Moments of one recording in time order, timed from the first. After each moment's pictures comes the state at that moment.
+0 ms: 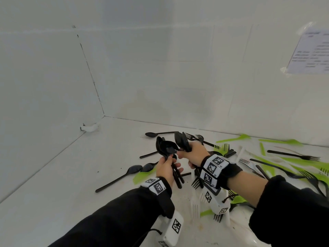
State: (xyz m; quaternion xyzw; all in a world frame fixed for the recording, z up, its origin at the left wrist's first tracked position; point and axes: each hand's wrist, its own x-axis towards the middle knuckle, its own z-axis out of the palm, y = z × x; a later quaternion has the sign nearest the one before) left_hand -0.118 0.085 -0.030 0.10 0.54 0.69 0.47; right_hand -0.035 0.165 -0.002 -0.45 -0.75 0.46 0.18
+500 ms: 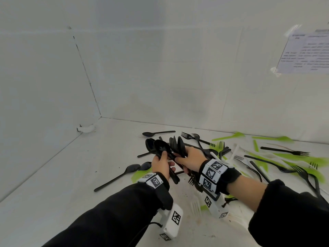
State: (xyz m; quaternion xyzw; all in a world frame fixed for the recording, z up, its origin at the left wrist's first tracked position) left_hand -0.122 0.083 -0.027 0.12 0.58 0.69 0.41; right_hand -0.025 0.136 0.002 -0.43 -0.77 0.45 0.14
